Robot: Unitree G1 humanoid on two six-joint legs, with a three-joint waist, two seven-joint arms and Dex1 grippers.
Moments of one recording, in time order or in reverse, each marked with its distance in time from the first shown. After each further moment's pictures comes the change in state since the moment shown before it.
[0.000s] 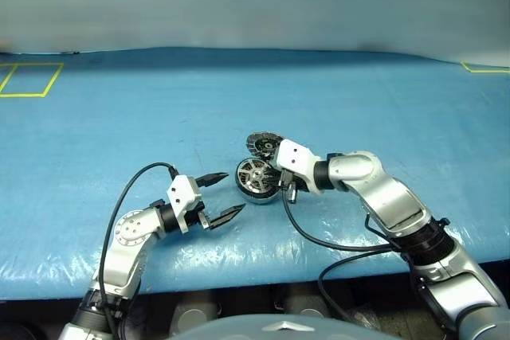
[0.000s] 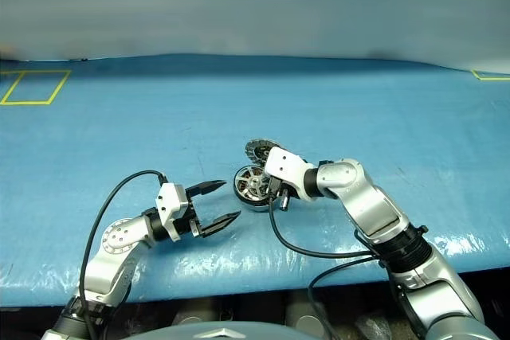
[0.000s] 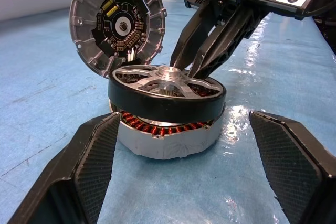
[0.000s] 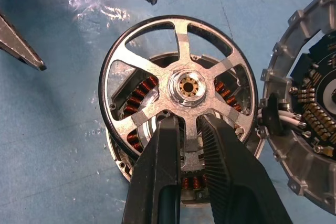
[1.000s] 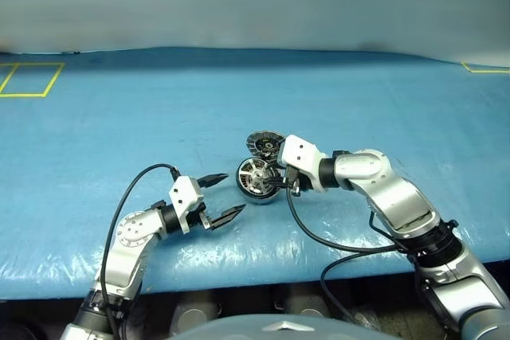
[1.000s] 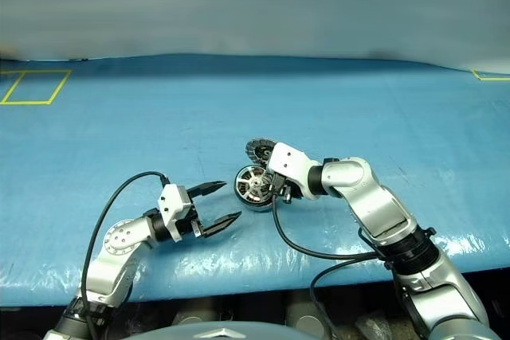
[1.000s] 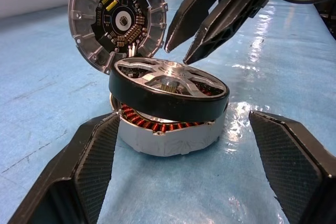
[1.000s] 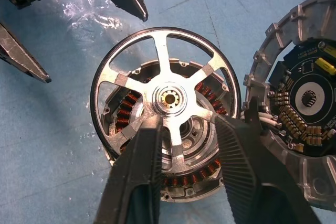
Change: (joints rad) left arm 0.005 -0.006 -0.008 0.022 0.021 -0.006 0.010; right arm 0.008 -0.027 -0.008 -0.033 -0.001 -0.003 -0.013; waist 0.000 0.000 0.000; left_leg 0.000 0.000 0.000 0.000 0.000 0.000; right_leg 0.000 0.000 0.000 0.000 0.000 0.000
